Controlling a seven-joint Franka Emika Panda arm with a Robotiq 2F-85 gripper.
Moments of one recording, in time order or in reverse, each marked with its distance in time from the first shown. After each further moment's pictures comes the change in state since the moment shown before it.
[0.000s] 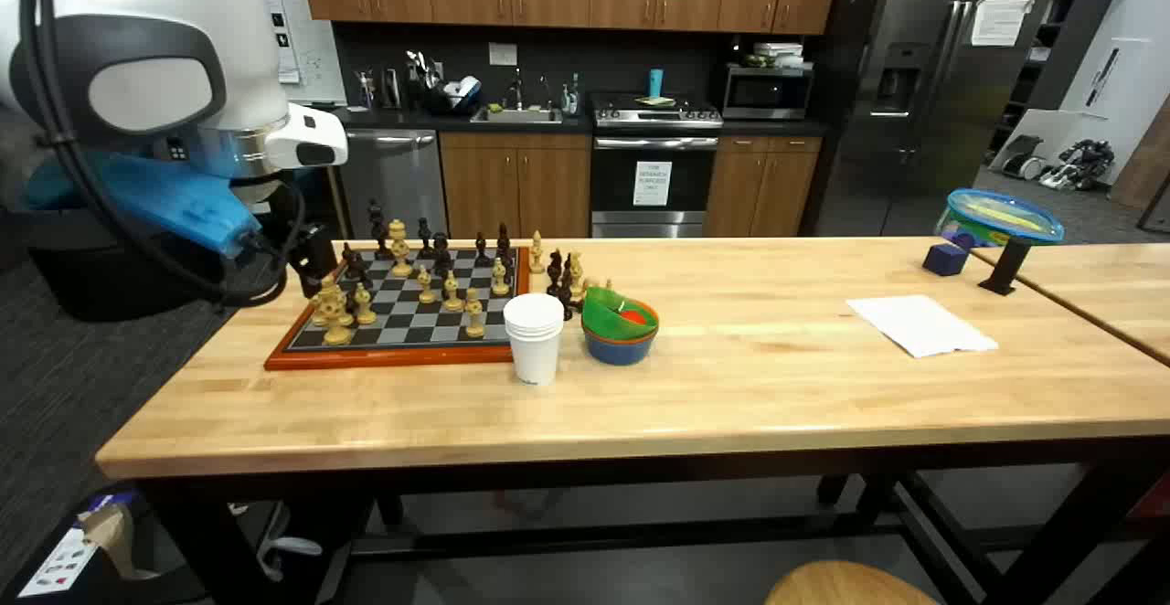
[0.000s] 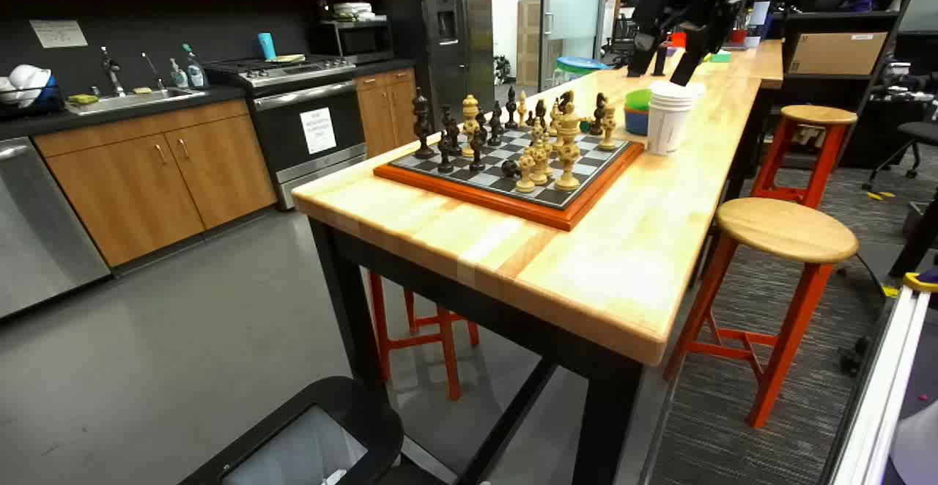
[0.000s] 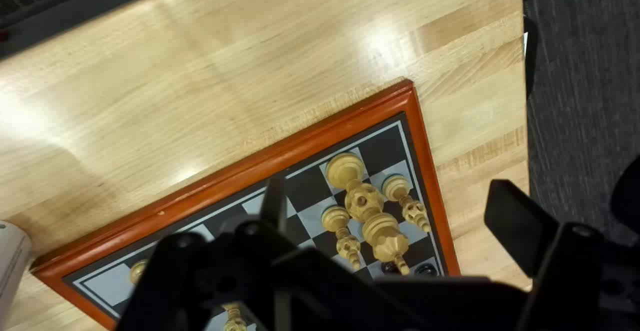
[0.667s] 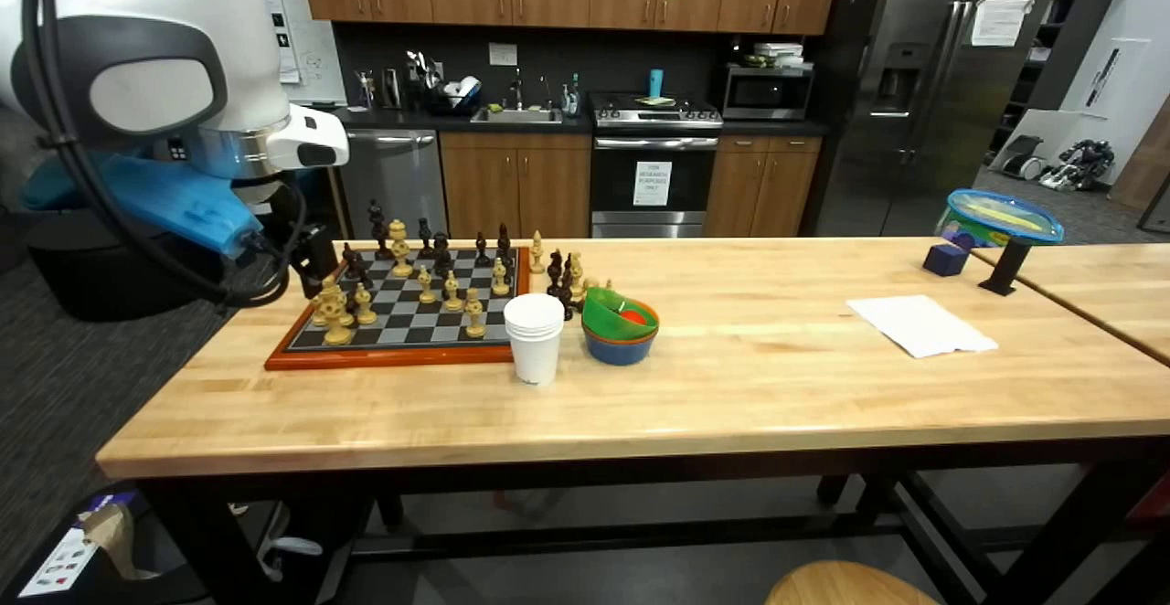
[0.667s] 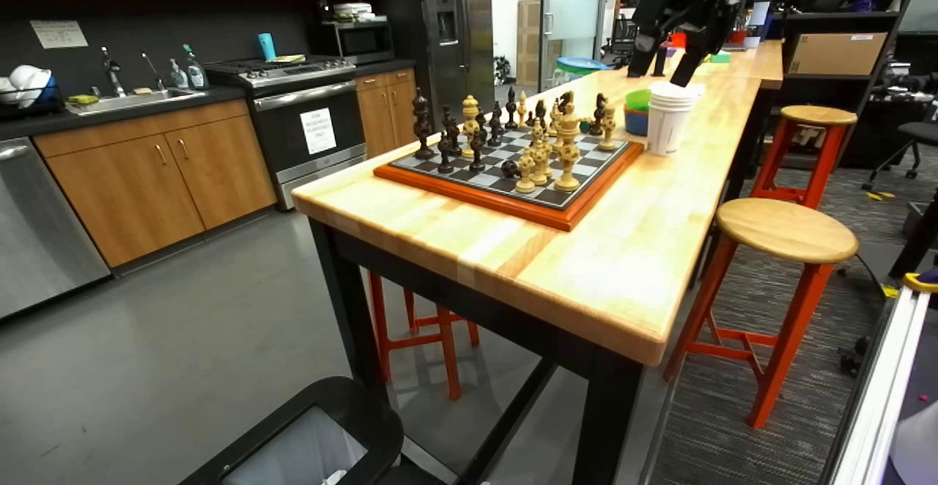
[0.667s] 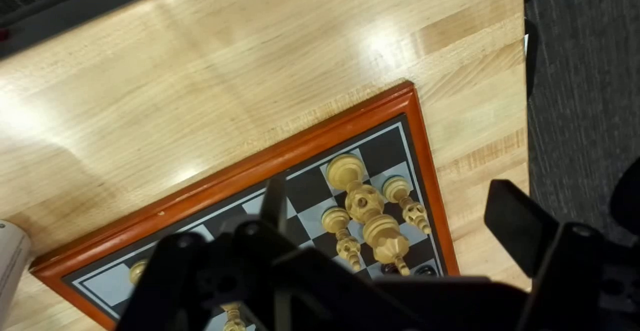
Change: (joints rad) arm -0.002 0.002 0.000 0.000 0.000 -0.001 -0.008
